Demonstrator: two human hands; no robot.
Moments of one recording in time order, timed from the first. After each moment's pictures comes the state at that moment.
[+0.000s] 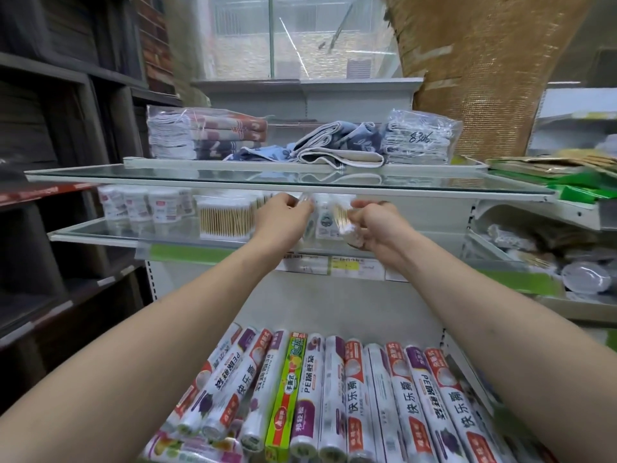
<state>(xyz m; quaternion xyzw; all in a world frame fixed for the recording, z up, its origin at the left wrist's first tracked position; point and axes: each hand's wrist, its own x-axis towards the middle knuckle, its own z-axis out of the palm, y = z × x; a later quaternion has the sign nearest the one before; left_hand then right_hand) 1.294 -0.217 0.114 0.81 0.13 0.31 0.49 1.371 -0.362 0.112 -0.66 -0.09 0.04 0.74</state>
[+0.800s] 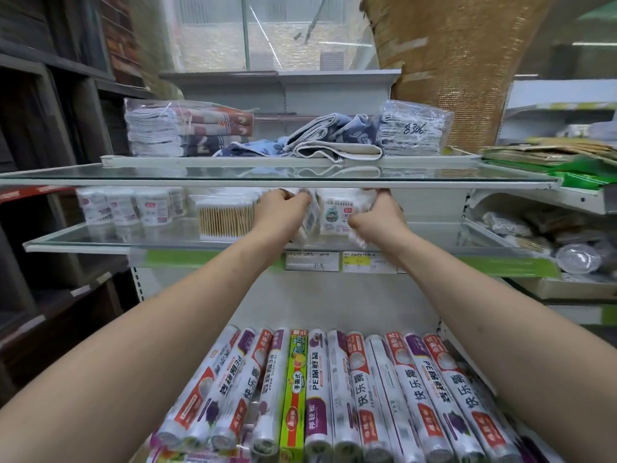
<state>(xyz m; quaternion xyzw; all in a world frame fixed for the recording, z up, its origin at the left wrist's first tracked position) 1.304 -0.186 0.116 0.79 0.10 0.26 0.55 1.364 -0.348 0.104 -0.85 -0.09 -0.17 0.49</state>
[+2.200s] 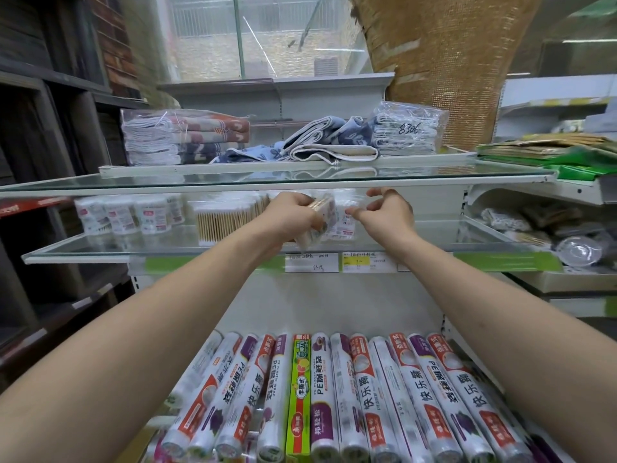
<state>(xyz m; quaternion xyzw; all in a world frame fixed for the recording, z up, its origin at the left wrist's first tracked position) 1.306 -0.188 0.123 0.86 0.00 0.14 0.50 1.384 -0.361 0.093 -0.82 -0.10 -0.23 0.52</state>
